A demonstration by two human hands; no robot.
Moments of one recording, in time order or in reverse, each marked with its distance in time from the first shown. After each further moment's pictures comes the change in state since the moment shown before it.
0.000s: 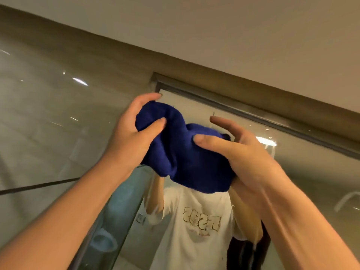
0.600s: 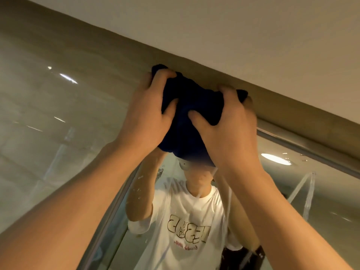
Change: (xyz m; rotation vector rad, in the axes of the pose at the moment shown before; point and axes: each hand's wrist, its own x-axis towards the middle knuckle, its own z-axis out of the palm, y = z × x) left_hand 0.111 -0.030 -0.001 0.564 0.013 0.372; right_hand 0.109 -0.011 0.060 -1.058 0.420 -0.554
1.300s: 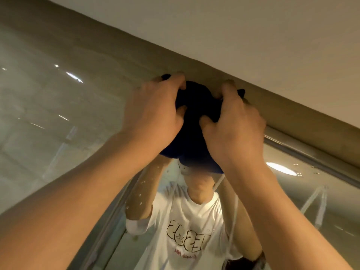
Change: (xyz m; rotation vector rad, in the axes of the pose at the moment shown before) left_hand 0.006 0.011 -0.010 0.259 -0.008 0.012; right_hand 0.013 -0.012 0.004 -0.224 -0.044 -0.057
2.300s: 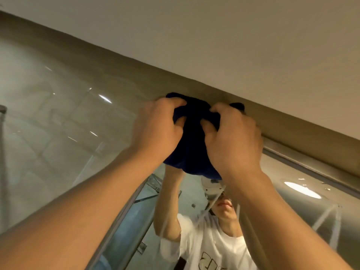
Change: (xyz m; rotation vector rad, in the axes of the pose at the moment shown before) left_hand -0.007 0.008 0.005 -0.081 0.085 -0.163; right_hand -0.001 0.016 -0.002 0.154 -0.004 -0.084
